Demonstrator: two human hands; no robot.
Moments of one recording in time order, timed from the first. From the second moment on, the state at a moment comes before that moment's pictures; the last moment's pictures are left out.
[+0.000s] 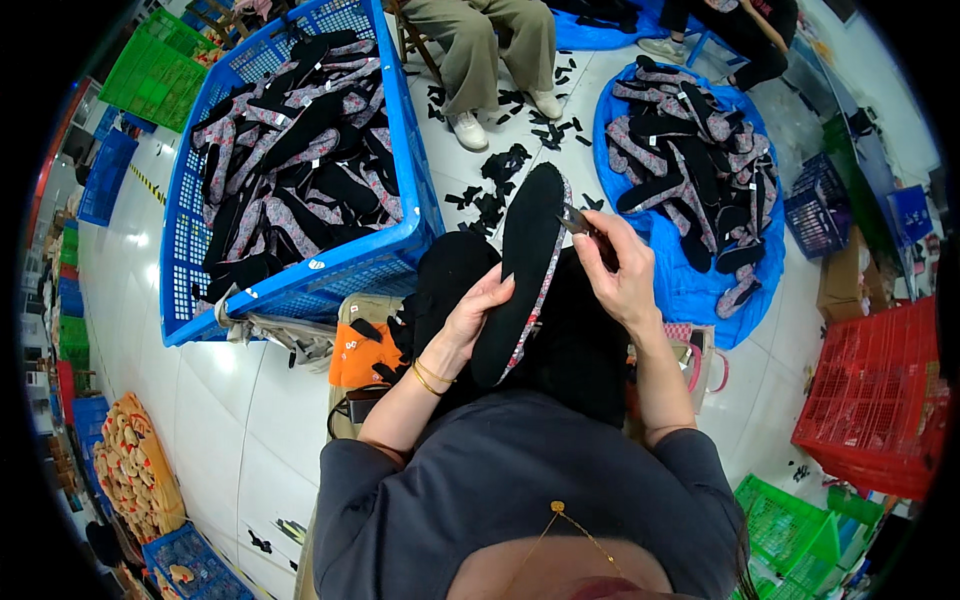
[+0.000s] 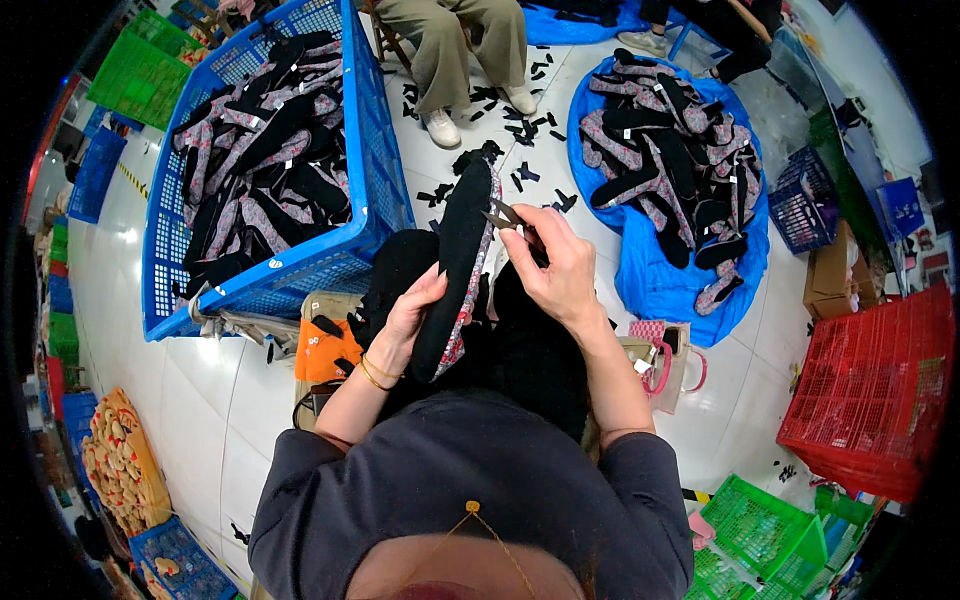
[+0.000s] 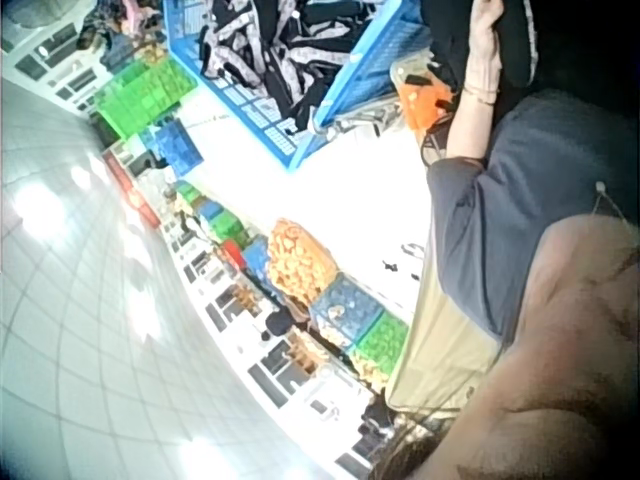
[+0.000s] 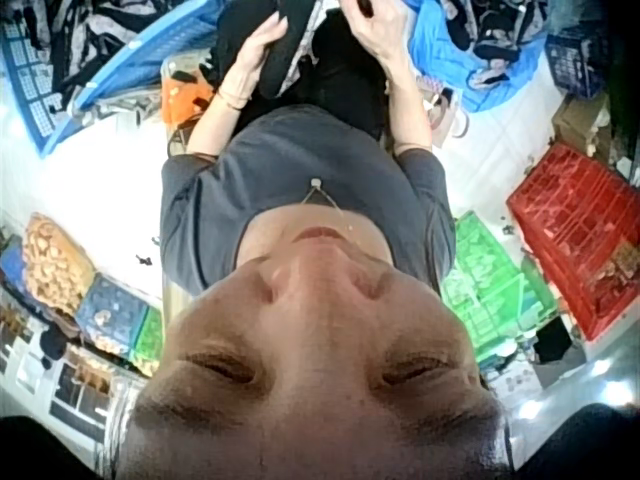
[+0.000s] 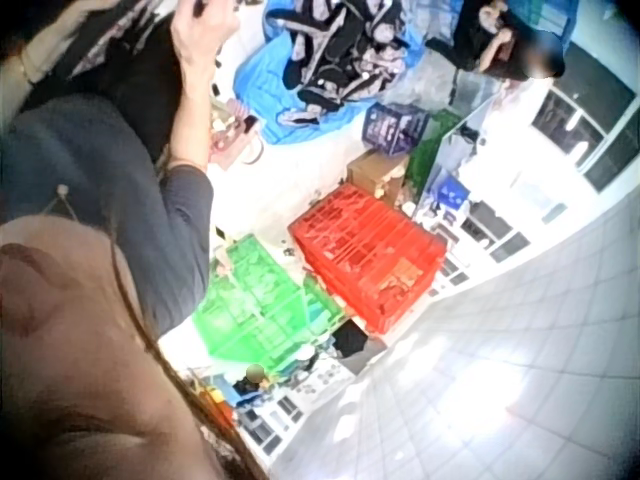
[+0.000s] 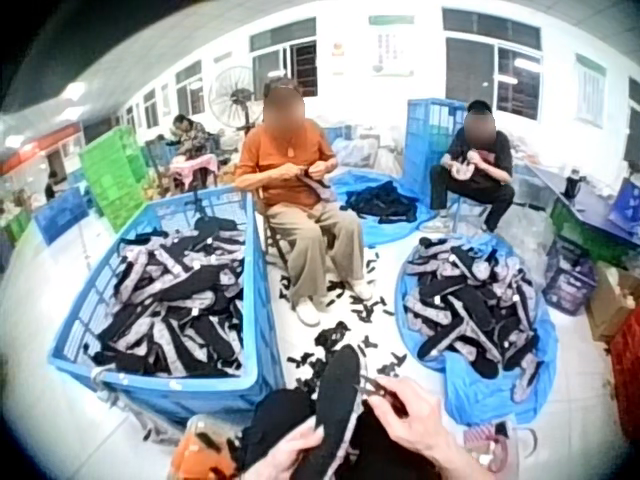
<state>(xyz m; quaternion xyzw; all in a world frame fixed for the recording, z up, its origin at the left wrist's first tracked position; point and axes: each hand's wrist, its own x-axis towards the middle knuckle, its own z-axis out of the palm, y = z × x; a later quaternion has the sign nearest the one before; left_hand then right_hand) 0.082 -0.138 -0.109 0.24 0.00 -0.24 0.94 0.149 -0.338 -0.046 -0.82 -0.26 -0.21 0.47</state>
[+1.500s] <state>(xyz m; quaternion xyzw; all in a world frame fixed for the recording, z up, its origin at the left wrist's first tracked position) 0.153 -0.157 -0.092 0.78 -0.06 0.08 0.62 0.227 -0.358 -0.083 -0.57 -0.03 0.05 0.82</state>
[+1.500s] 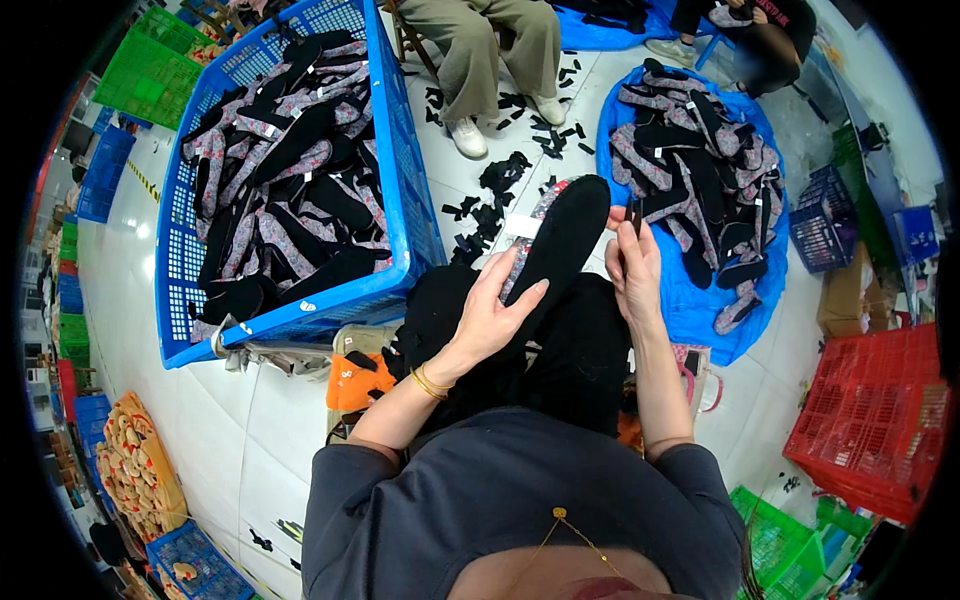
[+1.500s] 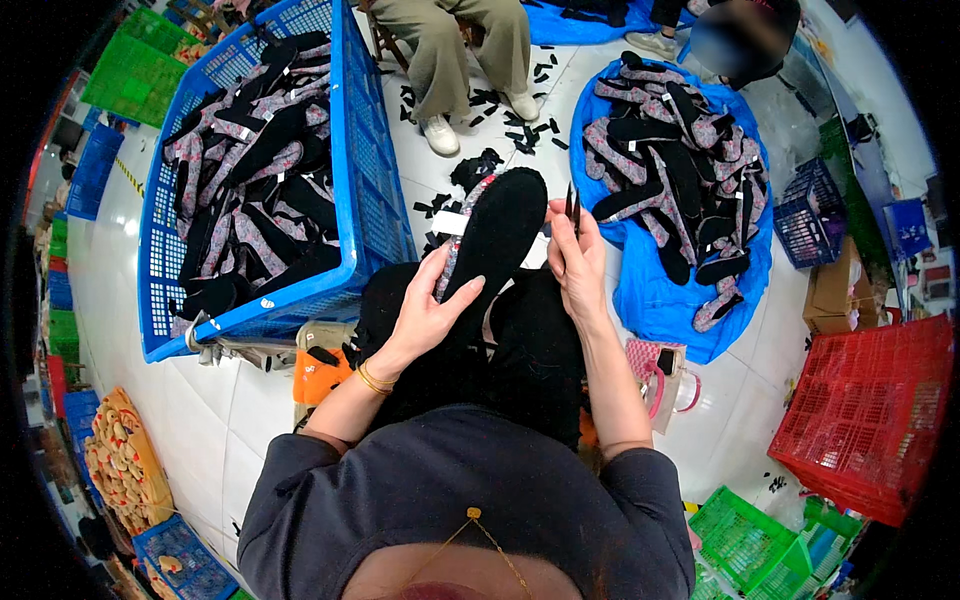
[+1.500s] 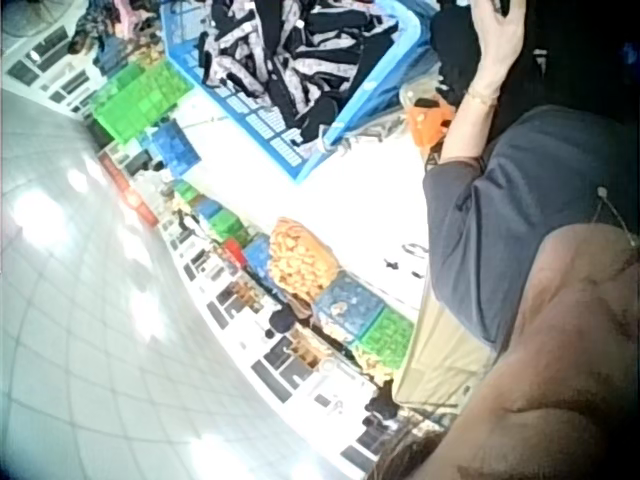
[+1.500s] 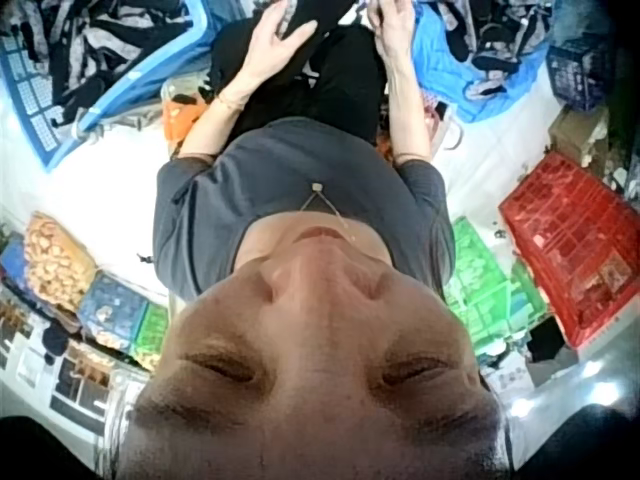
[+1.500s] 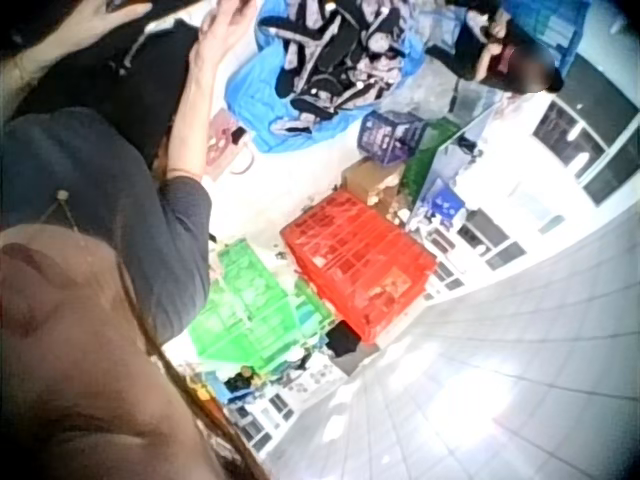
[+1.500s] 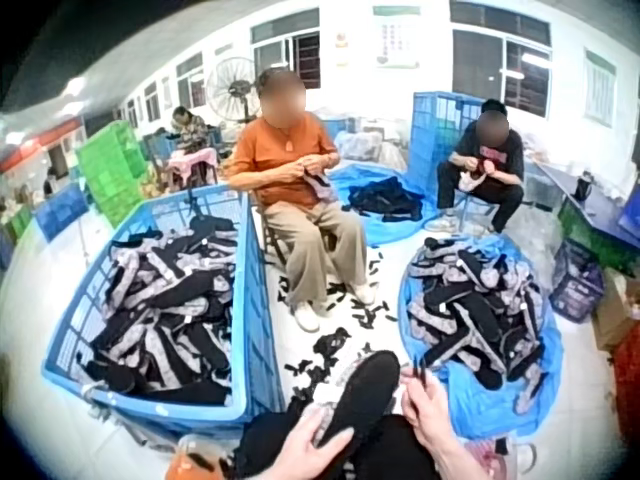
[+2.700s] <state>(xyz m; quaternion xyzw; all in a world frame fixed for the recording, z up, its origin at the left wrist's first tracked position) 0.113 -0.128 -0.081 0.77 -0.09 -0.06 0.63 0.245 -0.366 -0.081 -0.75 -0.05 0.12 0.65</state>
